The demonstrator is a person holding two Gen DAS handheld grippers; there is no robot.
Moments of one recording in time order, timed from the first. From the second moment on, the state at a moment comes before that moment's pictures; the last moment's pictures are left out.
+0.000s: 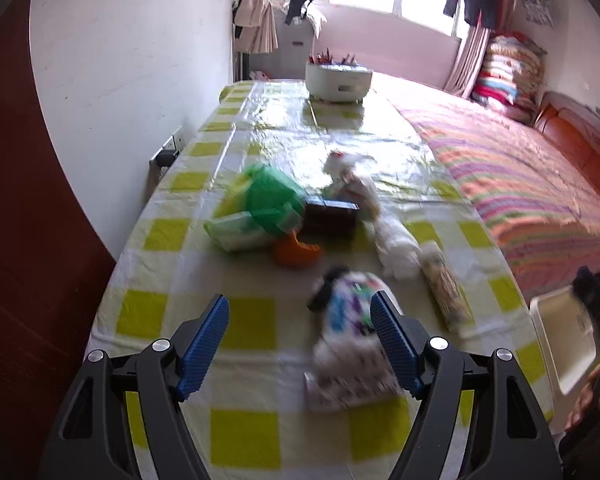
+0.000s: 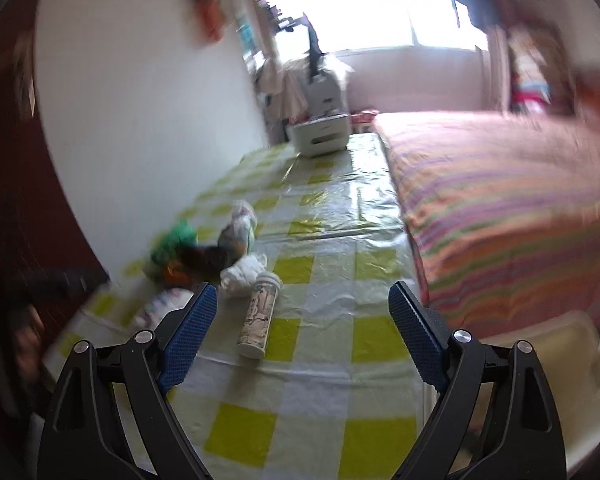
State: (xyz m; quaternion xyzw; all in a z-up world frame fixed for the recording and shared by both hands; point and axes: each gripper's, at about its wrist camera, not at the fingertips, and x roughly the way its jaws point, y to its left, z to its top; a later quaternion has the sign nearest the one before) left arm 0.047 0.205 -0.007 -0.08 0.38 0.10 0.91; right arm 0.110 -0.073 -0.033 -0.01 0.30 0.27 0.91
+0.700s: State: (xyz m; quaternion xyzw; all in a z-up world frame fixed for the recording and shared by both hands) left arm 0.078 0.258 -0.037 -0.02 0.37 0.15 0.92; right arm 0.200 0.014 -0.119 -0.10 0.46 0.28 0.84
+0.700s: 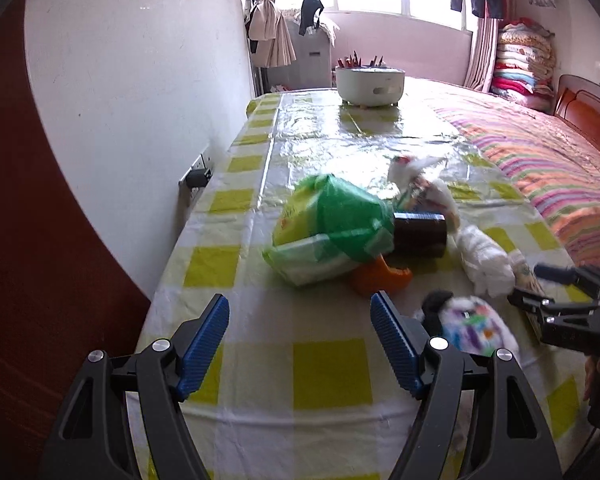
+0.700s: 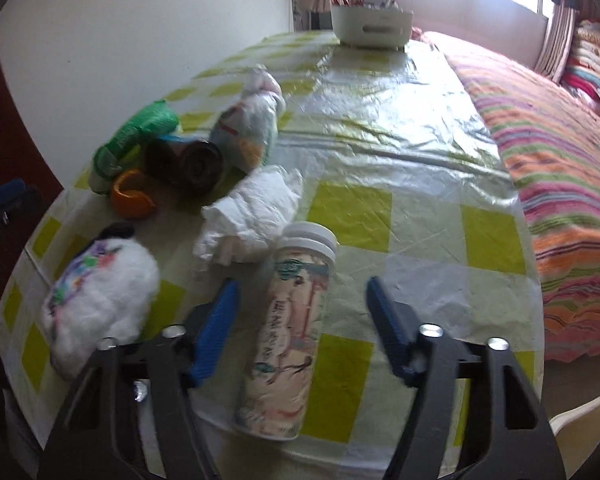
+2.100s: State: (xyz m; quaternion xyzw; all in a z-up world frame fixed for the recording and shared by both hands) left arm 0.147 0.282 -0.051 -0.08 0.38 0.18 0.91; right arm 0.190 -0.016 -0.095 -0.03 0.43 0.30 0.85
